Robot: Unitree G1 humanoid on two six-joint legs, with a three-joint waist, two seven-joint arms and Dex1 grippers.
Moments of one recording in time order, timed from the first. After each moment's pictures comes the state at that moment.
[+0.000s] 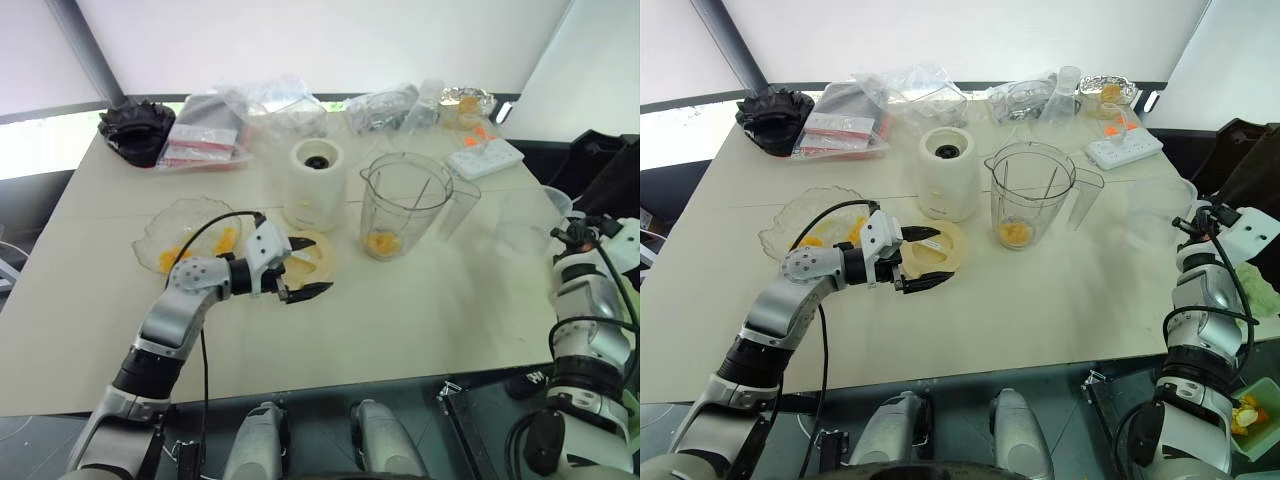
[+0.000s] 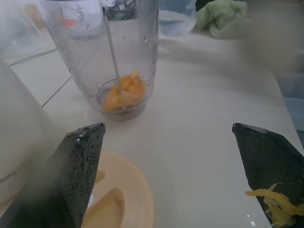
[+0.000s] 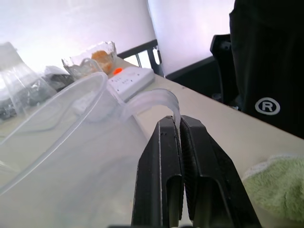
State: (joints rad) left arm -0.40 0.45 -0.17 -0.06 -0.26 0.28 -0.96; right arm -0.40 -0.47 -0.58 0.43 0.48 0.10 0.06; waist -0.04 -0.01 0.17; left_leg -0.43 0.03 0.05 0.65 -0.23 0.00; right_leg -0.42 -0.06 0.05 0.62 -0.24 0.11
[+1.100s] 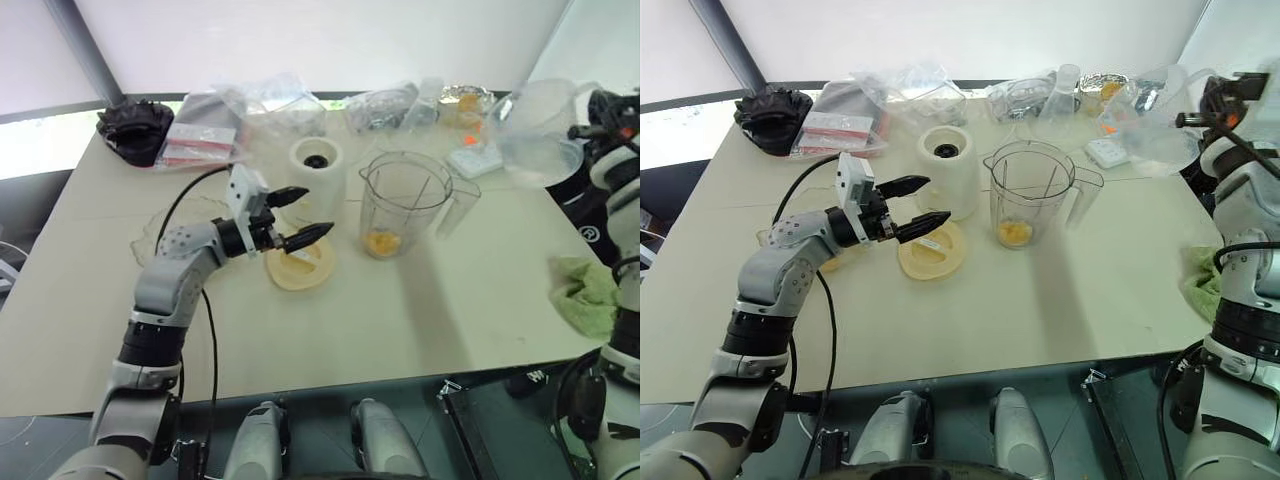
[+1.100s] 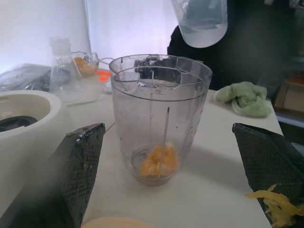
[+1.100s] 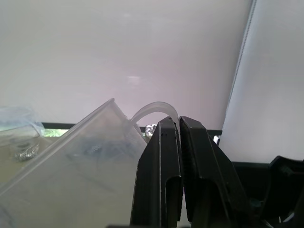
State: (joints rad) left arm -0.55 0.38 -0.02 -0.02 -0.44 0.40 -0.89; right arm -0.59 -0.72 -0.40 -0.09 0.46 0.53 0.11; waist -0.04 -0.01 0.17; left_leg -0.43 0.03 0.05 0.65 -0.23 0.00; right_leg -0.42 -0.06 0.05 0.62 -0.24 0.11
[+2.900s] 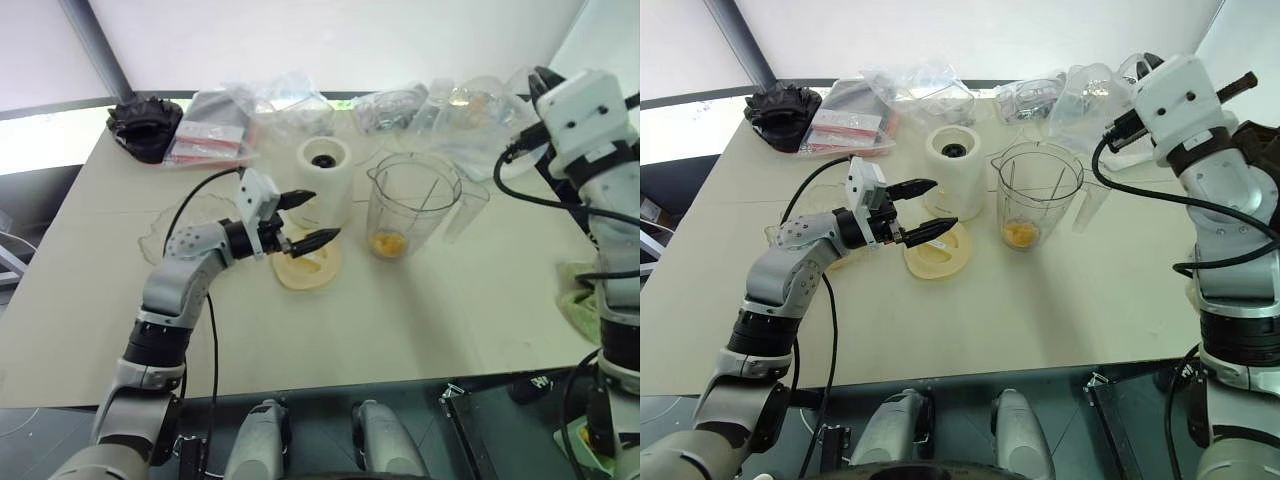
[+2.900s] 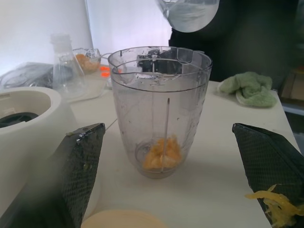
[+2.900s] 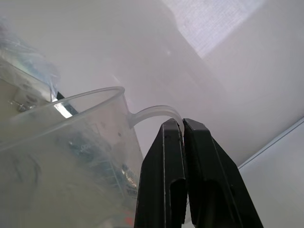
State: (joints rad) left arm -0.55 0.37 -0.06 -0.02 -0.40 0.36 -0.89; right arm -0.55 -0.81 -0.17 -0.24 -0.08 0.27 0.30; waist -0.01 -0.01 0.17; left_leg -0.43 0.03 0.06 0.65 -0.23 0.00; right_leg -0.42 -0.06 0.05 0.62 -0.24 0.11
